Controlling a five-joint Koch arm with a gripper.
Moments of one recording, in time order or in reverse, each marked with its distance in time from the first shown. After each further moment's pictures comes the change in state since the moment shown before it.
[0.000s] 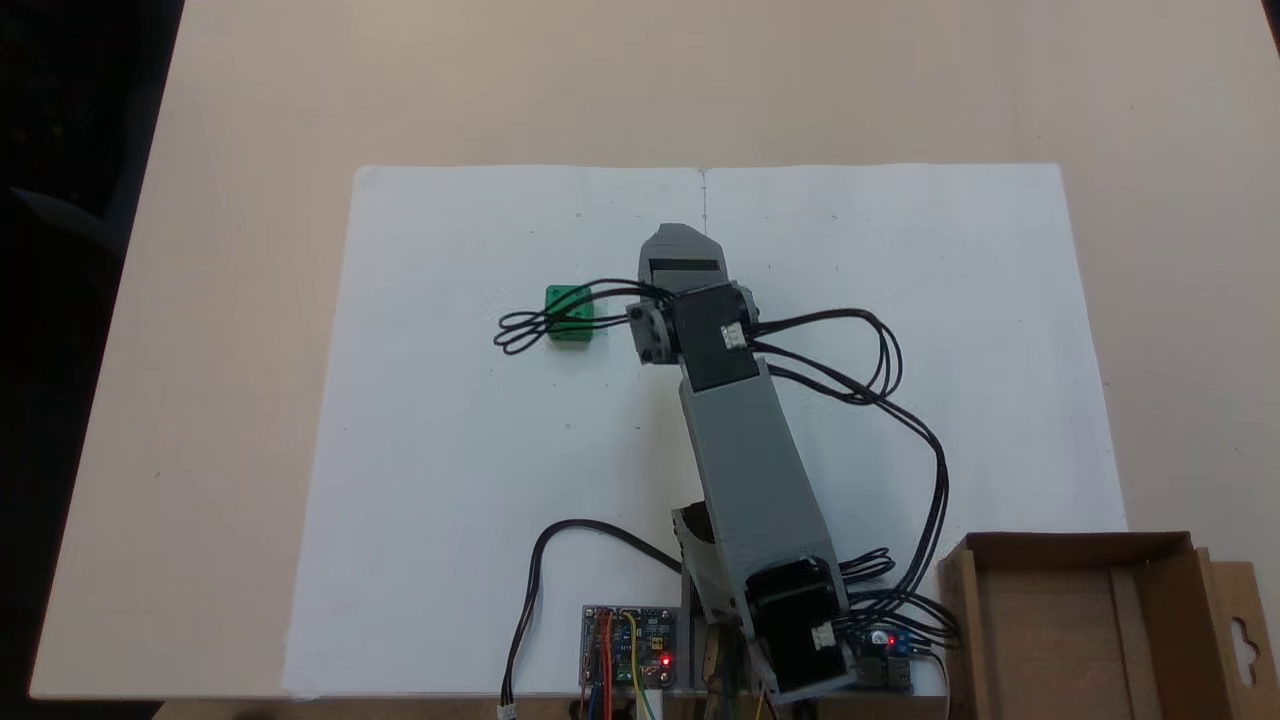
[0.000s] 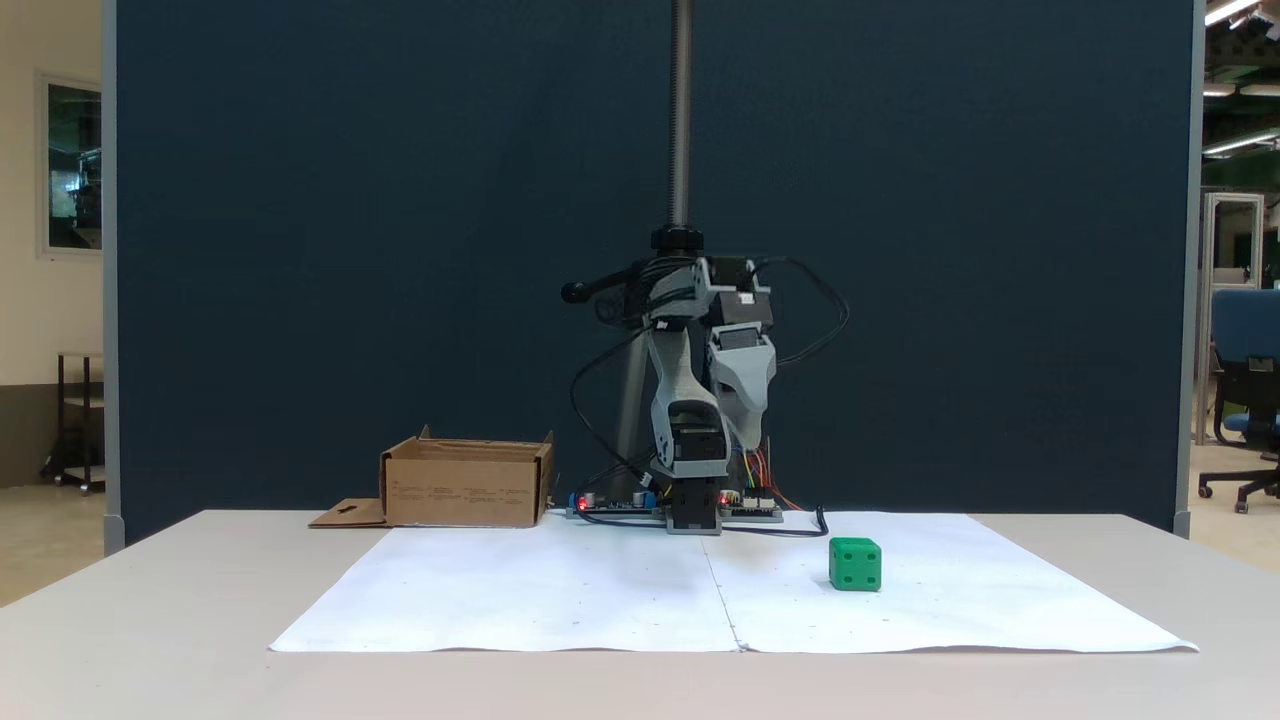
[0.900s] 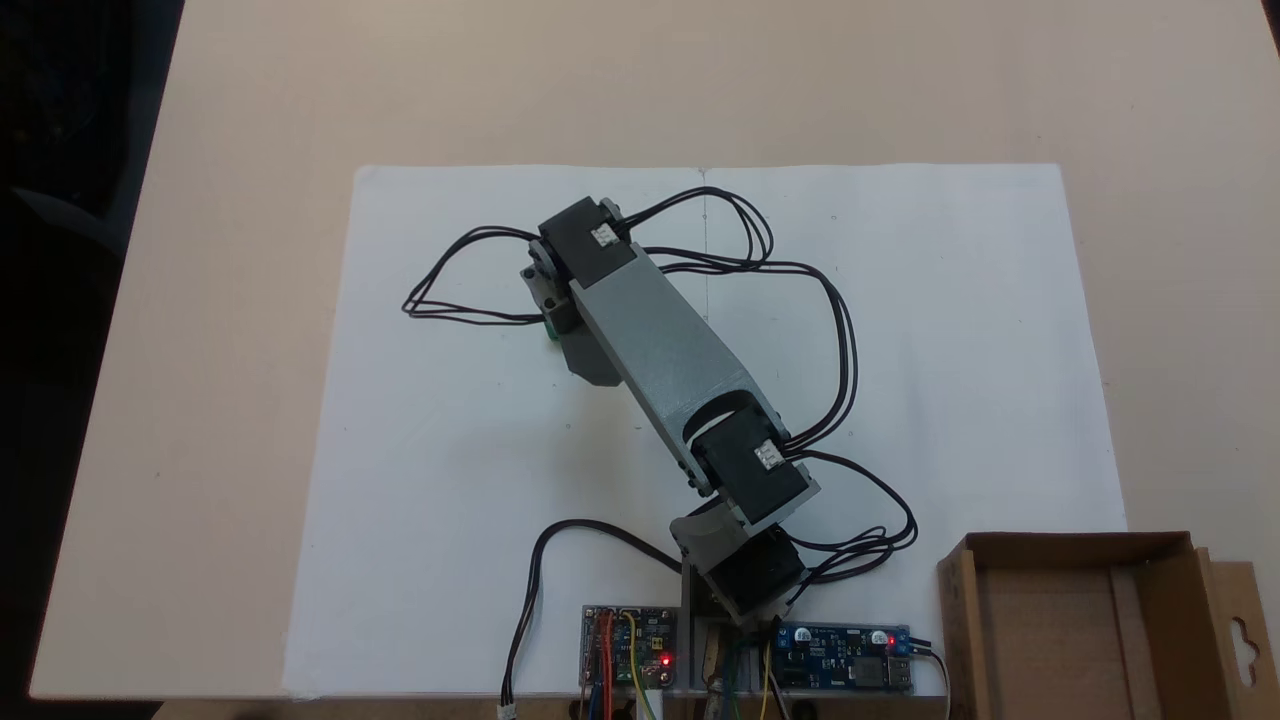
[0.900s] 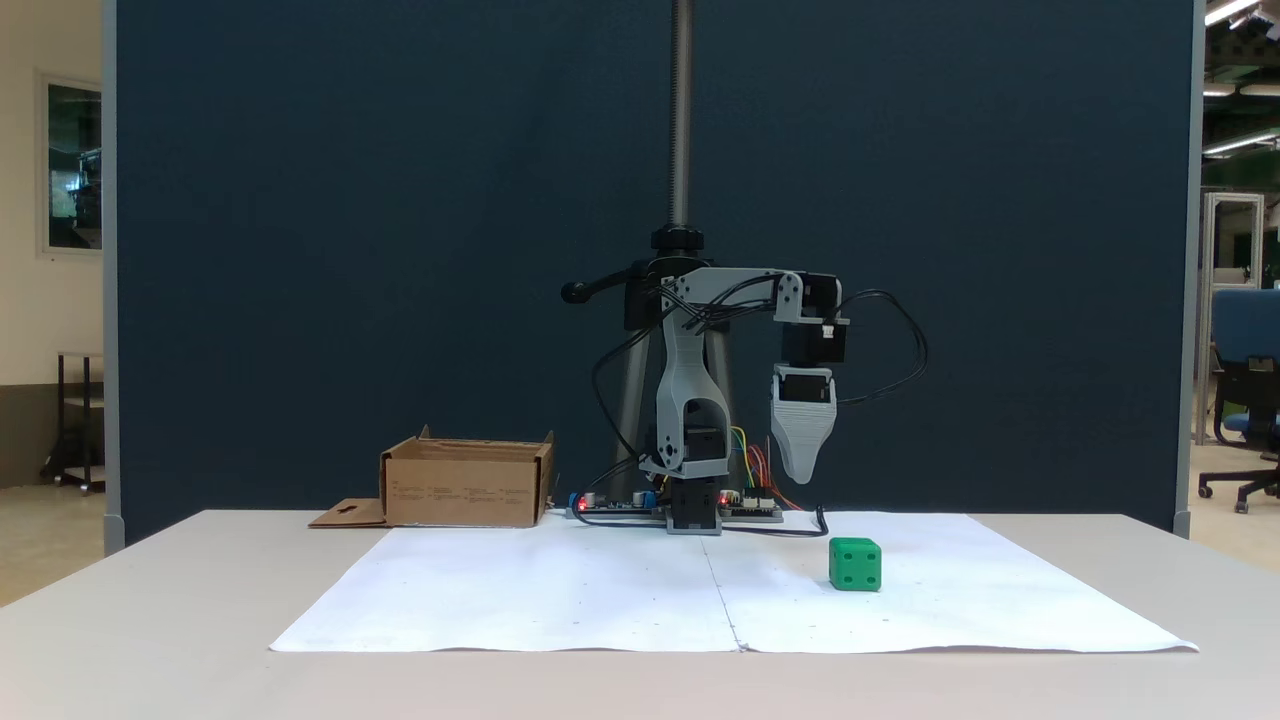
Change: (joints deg) arm -17.3 -28.5 -15.2 16.1 21.9
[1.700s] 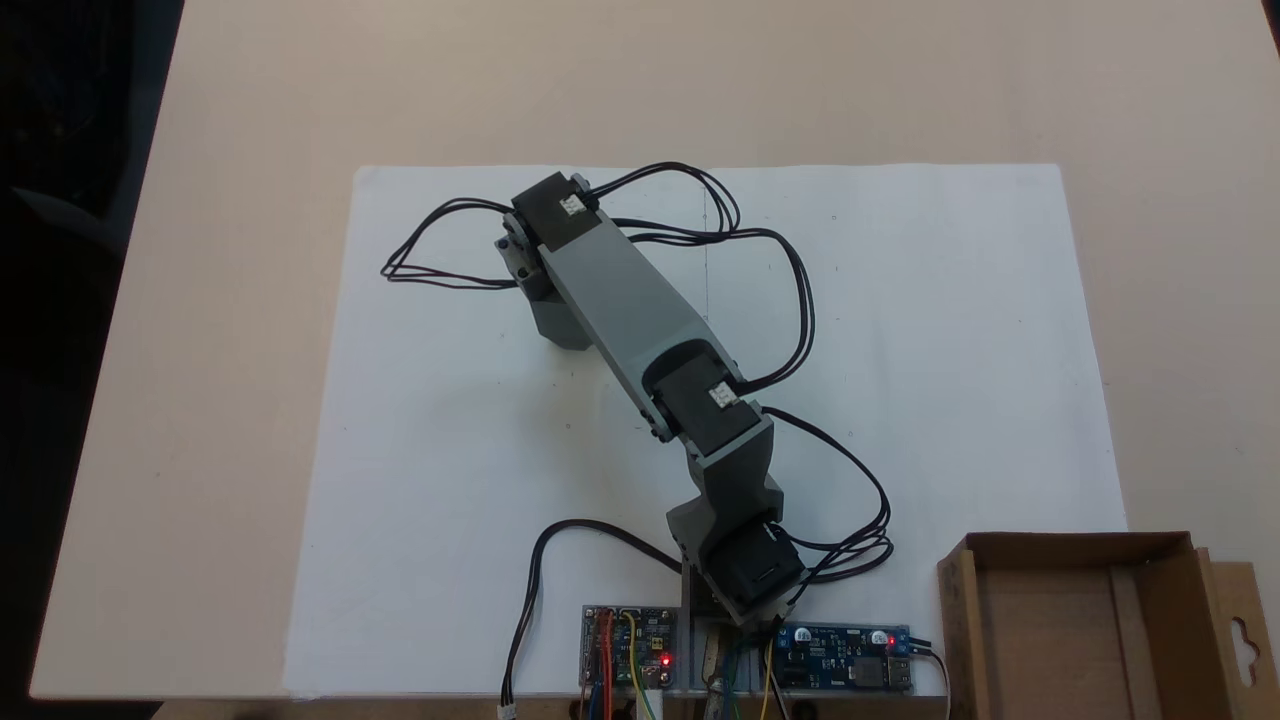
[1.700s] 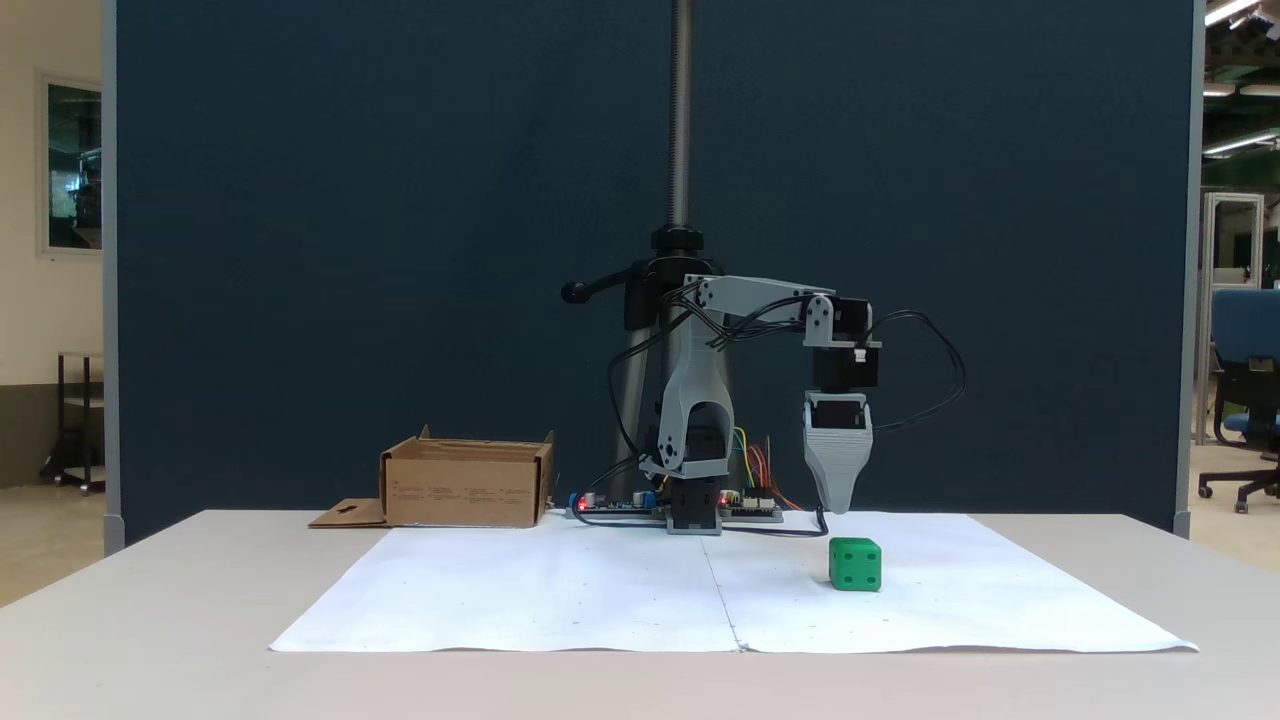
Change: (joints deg) arm 0.0 -13.3 -8.0 -8.3 2.3
